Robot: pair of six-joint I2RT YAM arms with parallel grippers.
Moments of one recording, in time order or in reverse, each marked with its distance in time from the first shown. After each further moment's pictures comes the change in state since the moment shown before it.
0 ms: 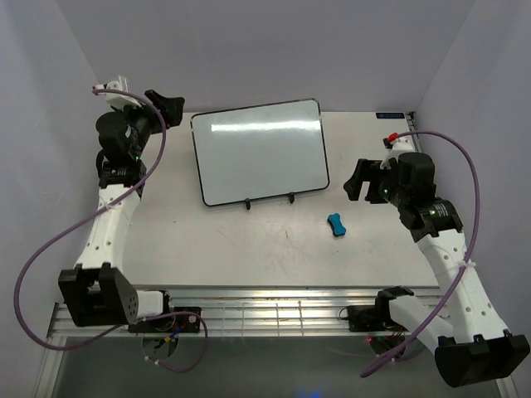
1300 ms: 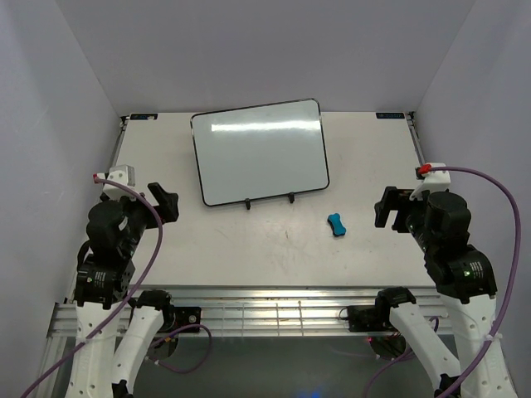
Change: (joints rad) left arm -0.171 -0.811 -0.269 -0.945 -0.328 0.206; right arm 0.000 -0.353 0.023 -0.255 0.263 -0.095
